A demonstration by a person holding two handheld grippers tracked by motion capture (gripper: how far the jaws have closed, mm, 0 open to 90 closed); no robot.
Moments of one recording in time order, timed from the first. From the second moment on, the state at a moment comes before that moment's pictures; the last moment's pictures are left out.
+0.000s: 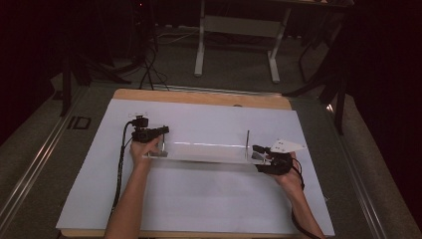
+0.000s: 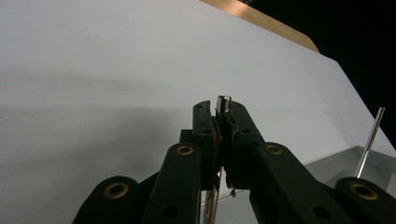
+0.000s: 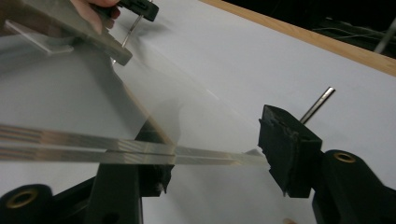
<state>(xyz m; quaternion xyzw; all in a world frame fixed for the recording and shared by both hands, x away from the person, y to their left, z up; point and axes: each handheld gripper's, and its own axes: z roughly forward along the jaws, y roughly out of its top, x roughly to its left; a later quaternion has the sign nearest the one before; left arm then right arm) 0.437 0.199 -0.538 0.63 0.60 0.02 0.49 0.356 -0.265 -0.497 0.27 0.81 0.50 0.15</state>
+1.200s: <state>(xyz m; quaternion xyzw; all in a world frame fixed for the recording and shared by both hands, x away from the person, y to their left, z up) 0.397 0.222 -0.512 0.68 0.52 0.10 0.51 0.358 -0.267 -0.497 0.28 0.80 0.51 0.14</state>
